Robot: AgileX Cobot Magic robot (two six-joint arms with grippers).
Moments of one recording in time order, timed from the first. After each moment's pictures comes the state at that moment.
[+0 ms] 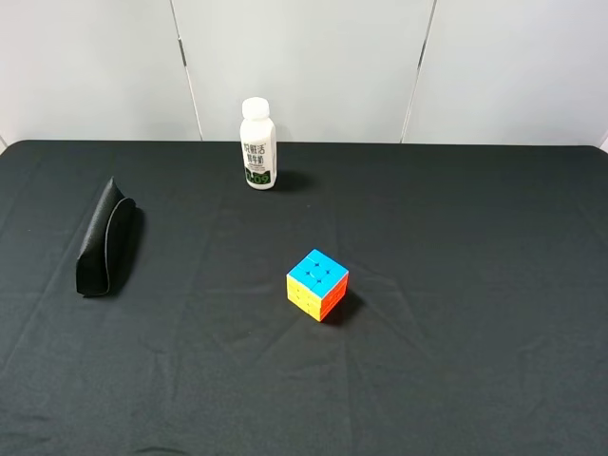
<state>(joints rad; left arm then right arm) 0.03 -0.01 -0.49 0.07 1.06 -0.08 -0.04 -0.01 -0.50 0.07 1.03 -0.05</state>
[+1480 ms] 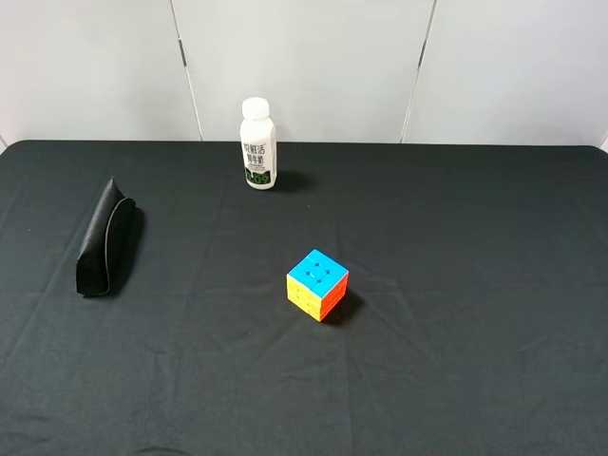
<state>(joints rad) 0.03 0.30 -0.75 0.06 1.16 -0.09 -0.04 -0.01 -0.50 0.07 1.03 -0.05</state>
